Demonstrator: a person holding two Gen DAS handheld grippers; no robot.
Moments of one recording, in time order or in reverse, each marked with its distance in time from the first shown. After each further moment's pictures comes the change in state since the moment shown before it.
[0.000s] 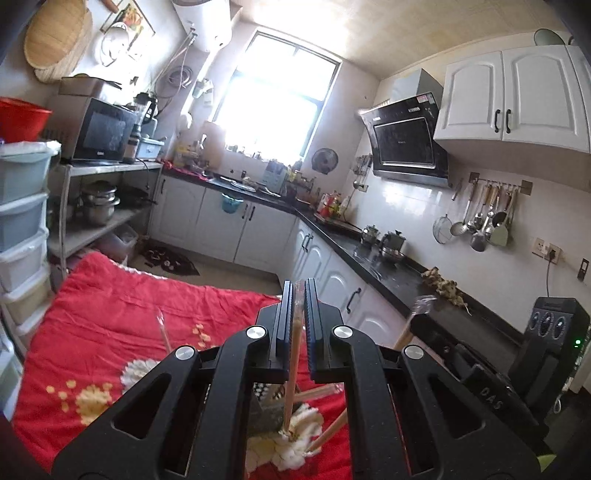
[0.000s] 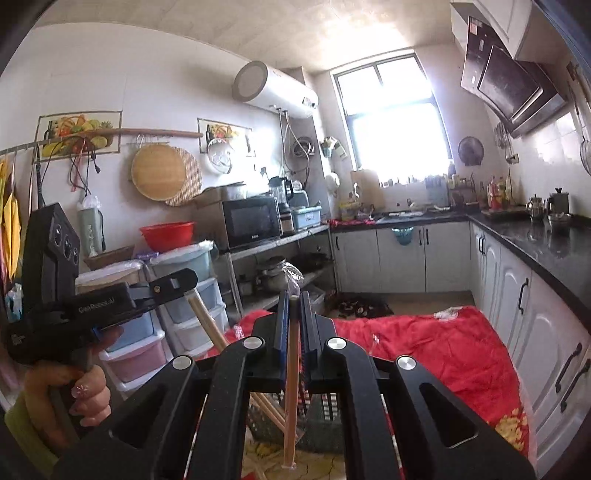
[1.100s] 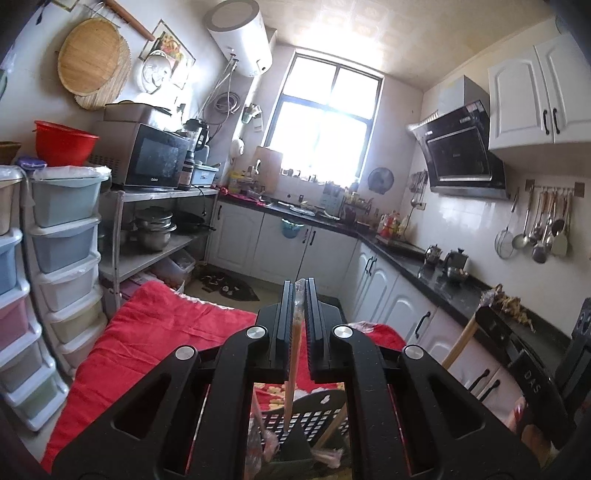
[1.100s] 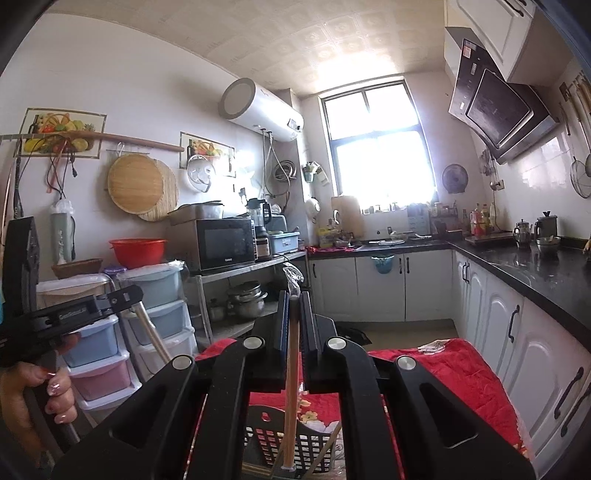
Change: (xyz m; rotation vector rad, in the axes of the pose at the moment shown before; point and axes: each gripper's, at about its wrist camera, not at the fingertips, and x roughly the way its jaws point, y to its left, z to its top) left arm 0.018 0.048 0.009 0.041 -0.087 0.240; right arm 0.067 -0.020 -0.005 -0.047 -0.103 -0.101
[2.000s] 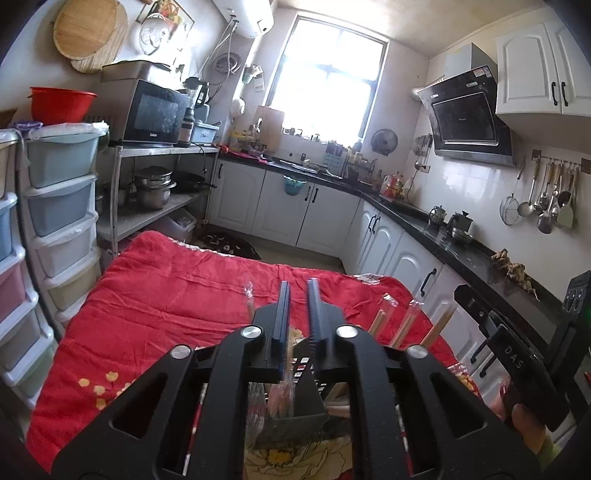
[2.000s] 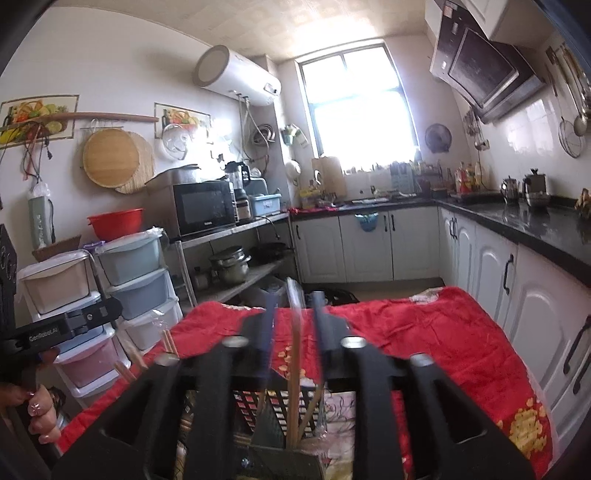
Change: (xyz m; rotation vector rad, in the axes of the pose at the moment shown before) left arm 0.023 0.015 -0.054 -0.018 0.152 -0.001; right arm 0.026 -0.017 -0.060 0.074 0.140 -0.065
